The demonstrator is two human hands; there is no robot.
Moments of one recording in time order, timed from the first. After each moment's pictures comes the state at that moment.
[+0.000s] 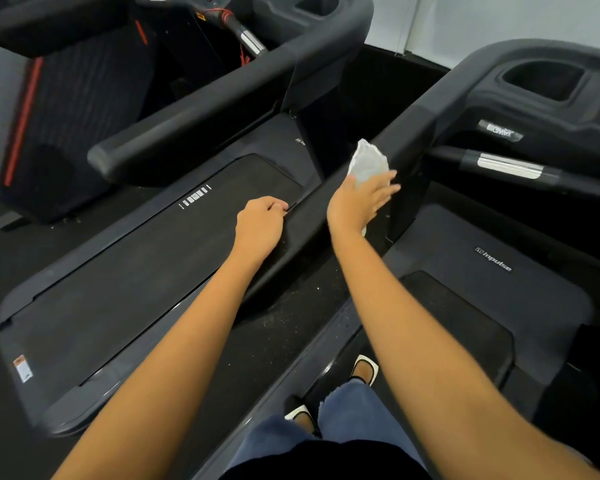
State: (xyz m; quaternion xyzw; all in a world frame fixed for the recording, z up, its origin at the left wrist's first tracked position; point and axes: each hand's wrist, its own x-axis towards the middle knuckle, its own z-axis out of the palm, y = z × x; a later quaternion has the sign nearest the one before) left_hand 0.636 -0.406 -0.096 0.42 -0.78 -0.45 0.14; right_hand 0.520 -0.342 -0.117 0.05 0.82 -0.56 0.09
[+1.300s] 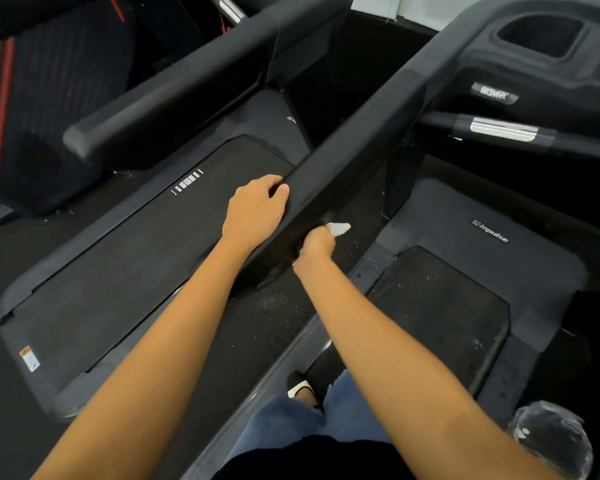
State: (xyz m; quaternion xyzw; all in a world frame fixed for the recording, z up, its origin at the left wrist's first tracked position) left_hand 0.642 -0.391 -0.096 0.34 -0.88 -0.31 0.08; right_hand 0.598 -0.322 -0.163 0.31 0.50 -0.73 0.35
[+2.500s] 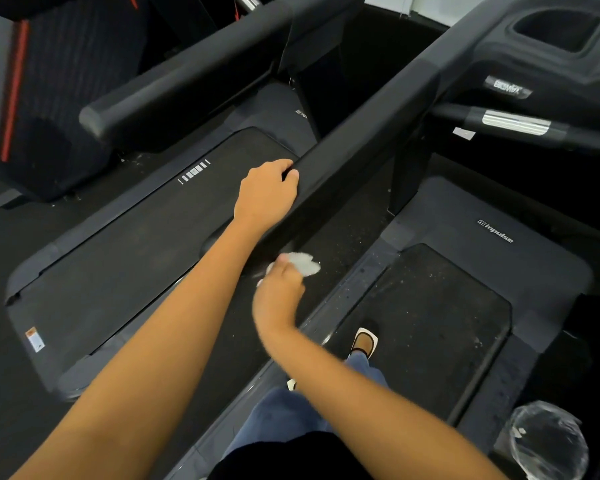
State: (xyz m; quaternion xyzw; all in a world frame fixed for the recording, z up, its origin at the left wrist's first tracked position) left_hand 0.649 -0.380 -0.085 0.33 -0.89 -0.29 0.10; right_hand 0.726 -0.296 -0.139 0.15 0.65 -0.68 0.29
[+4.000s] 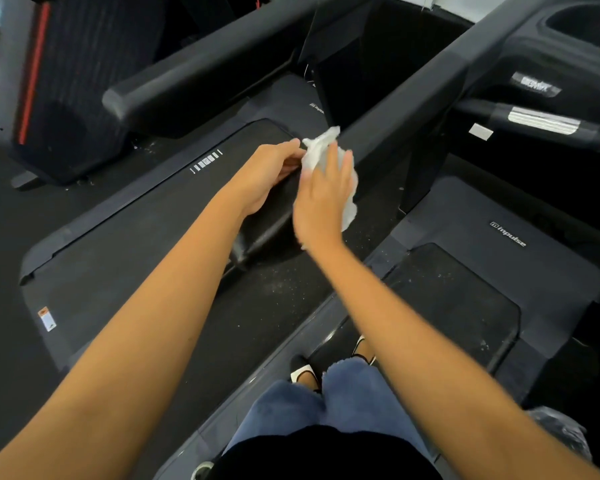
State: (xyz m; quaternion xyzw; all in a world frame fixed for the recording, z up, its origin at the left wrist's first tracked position) left_hand 0.664 -0.416 -0.080 0.27 -0.71 -0.65 0.05; right_hand 0.635 -0.321 -0.123 -0.24 0.83 -0.50 0.00
